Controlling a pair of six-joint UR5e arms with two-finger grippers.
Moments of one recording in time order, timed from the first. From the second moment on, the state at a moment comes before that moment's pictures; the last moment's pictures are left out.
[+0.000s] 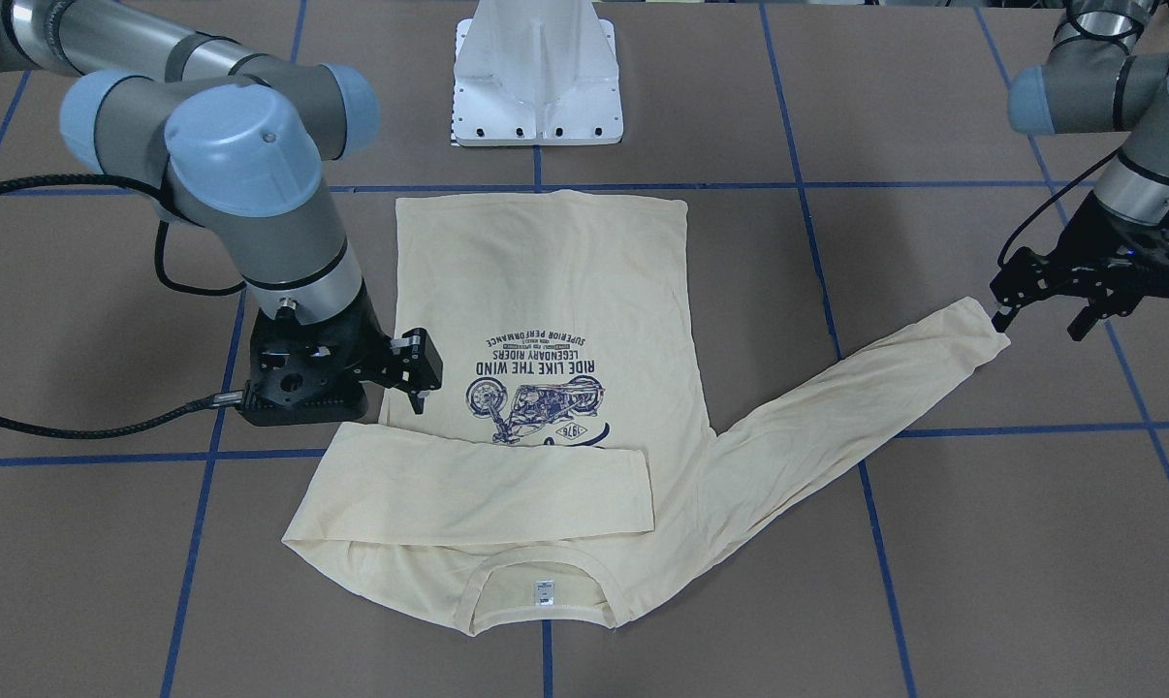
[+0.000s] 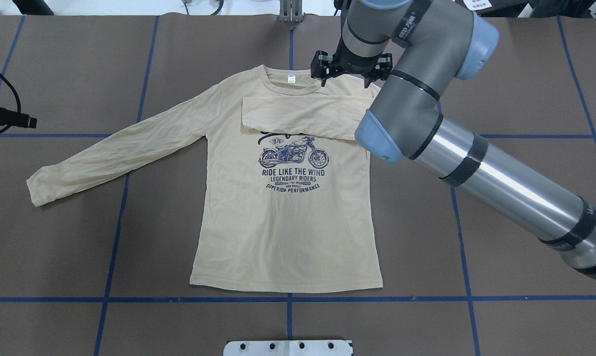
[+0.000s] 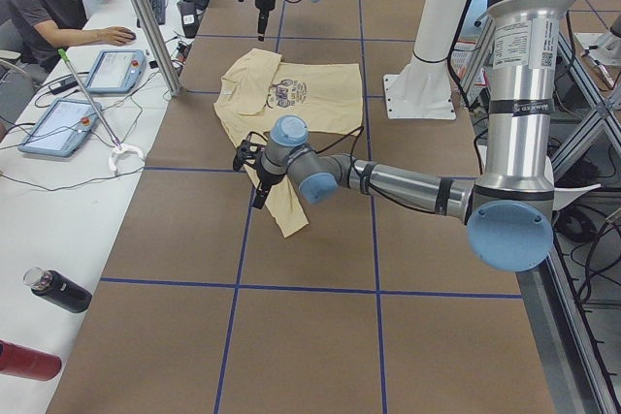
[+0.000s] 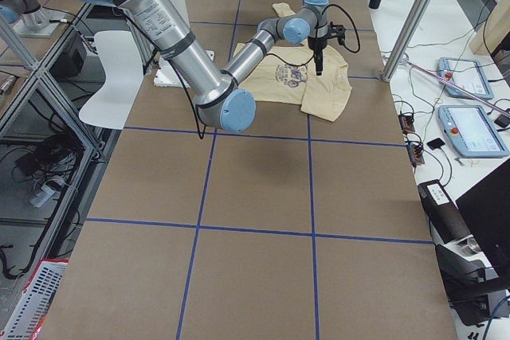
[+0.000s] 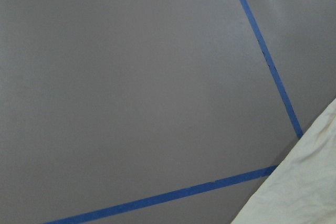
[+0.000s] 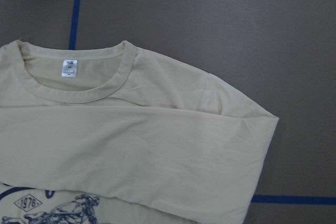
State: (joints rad) left arm -1.01 -1.50 -1.76 -2.27 -2.00 -0.78; right arm 0.84 -0.86 1.61 -1.59 1.97 0.95
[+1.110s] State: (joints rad) left arm -0.84 -1.45 -1.61 -2.45 -1.82 -1.00; right arm 0.86 -1.00 1.75 -1.59 1.98 0.91
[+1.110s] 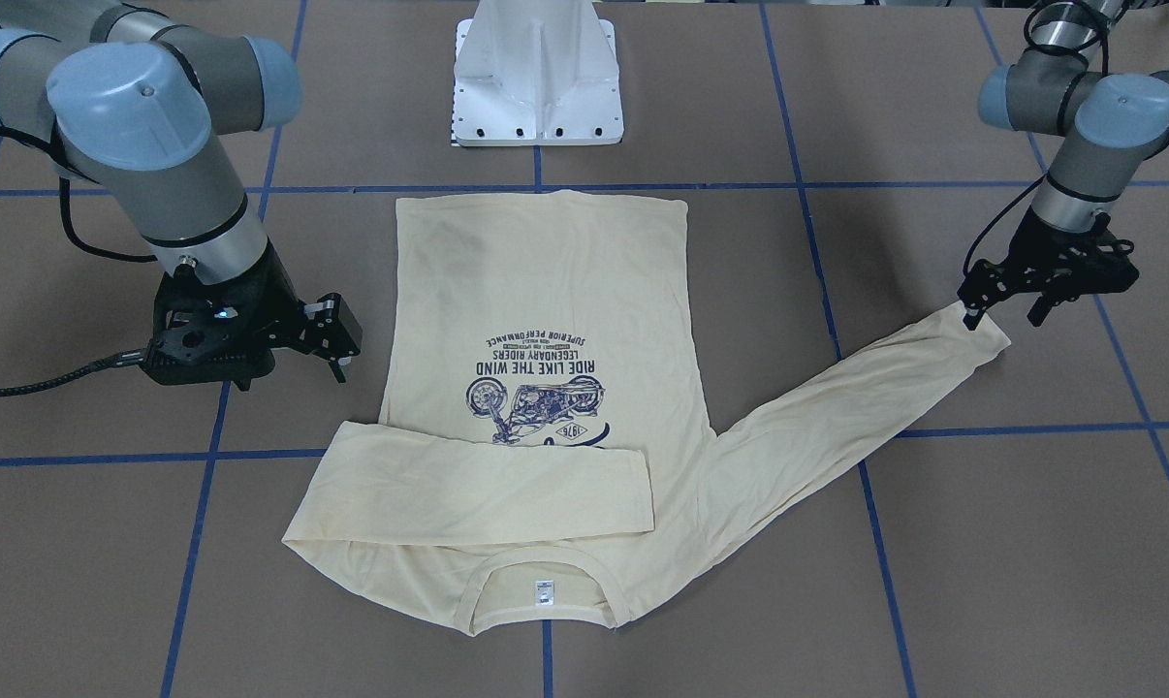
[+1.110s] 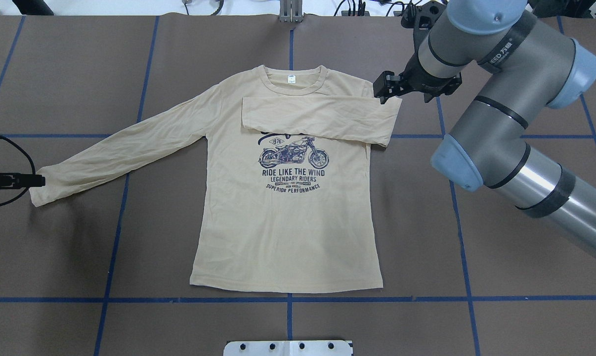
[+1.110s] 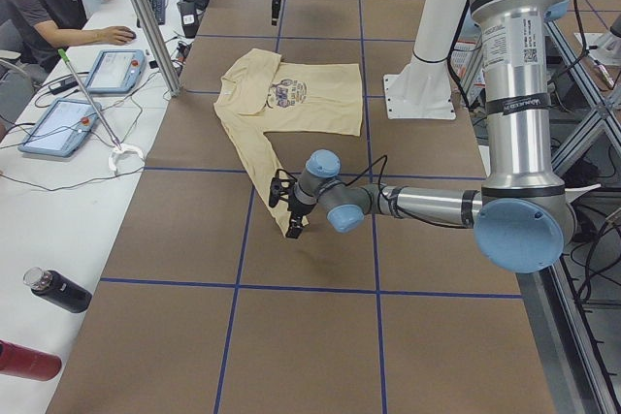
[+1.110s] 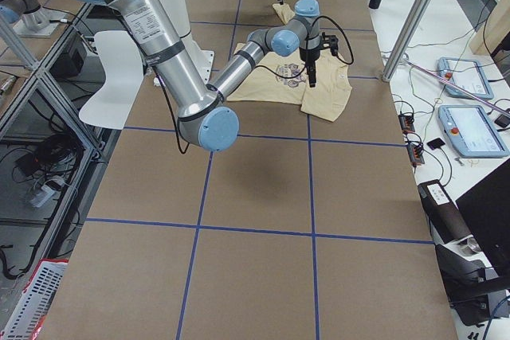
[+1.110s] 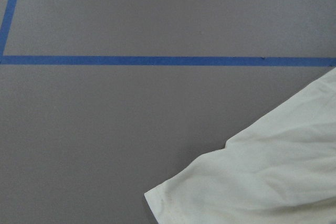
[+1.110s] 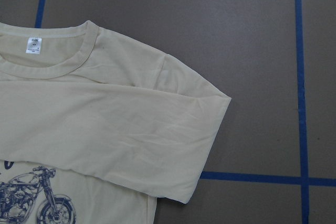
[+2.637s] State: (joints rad) left arm -0.82 -1.44 -1.57 -2.49 -1.82 -0.99; right arm 0.86 -1.00 1.75 -1.59 1.98 0.91
